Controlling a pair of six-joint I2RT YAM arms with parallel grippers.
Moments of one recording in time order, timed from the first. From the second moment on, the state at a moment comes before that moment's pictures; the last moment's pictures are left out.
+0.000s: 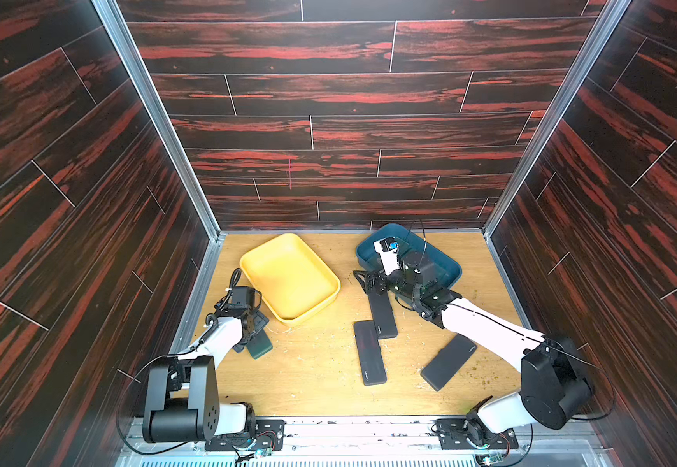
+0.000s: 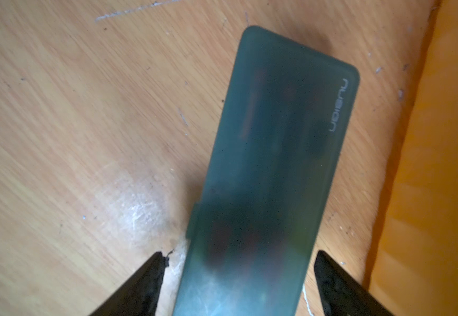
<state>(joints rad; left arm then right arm) 0.06 1.39 0.68 -0.49 -0.15 -0.85 0.61 1.50 1.01 0.17 -0.18 0.13</state>
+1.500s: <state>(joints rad) 0.10 1.11 0.79 -0.59 -0.12 -0.74 0.61 1.50 1.02 0.16 -0.24 0.19</state>
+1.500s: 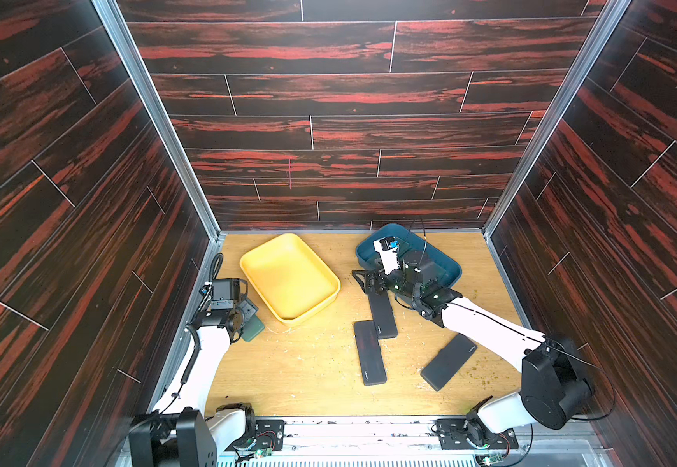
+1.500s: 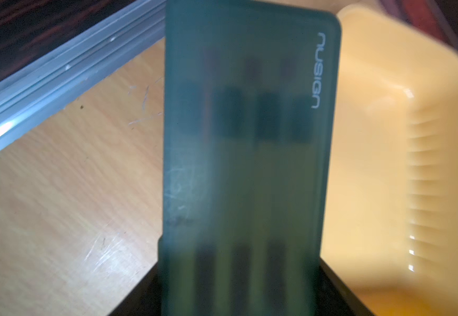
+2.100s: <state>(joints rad) -0.16 1.12 0.89 -0.31 0.16 -0.53 0.48 1.50 1.00 0.24 -0.47 0.37</state>
